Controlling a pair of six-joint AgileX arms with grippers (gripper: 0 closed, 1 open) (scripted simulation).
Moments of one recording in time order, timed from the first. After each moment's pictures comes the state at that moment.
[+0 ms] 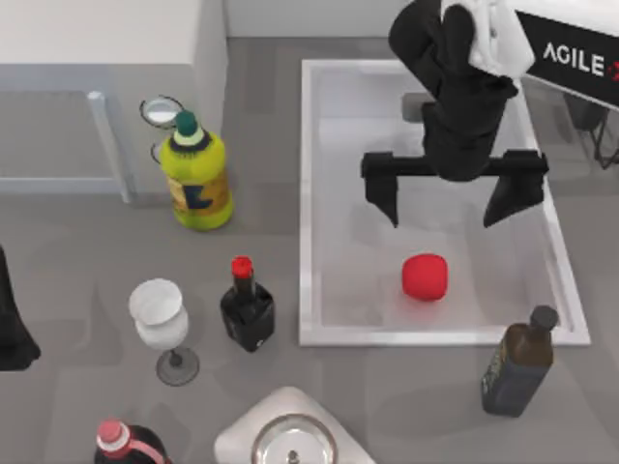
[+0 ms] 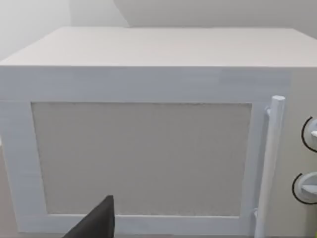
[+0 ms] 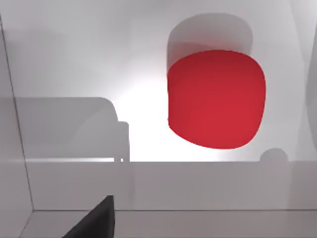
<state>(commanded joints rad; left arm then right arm) 0.00 0.00 0.00 0.00 0.00 0.00 0.45 2.30 1.90 -1.17 0.00 0.47</state>
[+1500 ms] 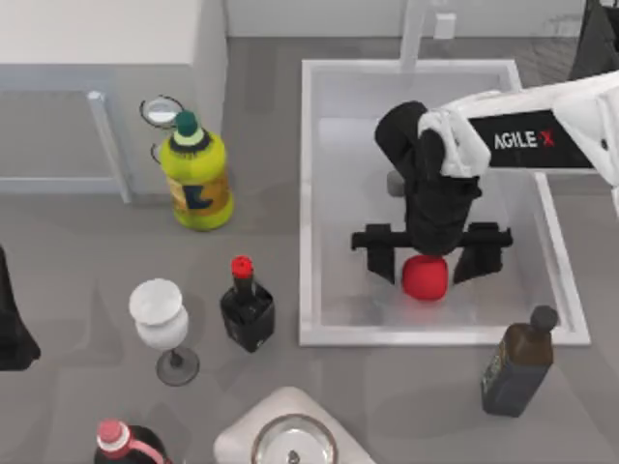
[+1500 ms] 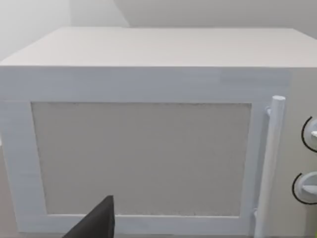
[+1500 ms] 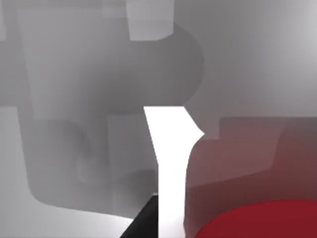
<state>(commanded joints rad) 0.00 0.00 0.00 0.00 0.00 0.00 0.45 2.55 1.70 -0.72 0.01 0.48</state>
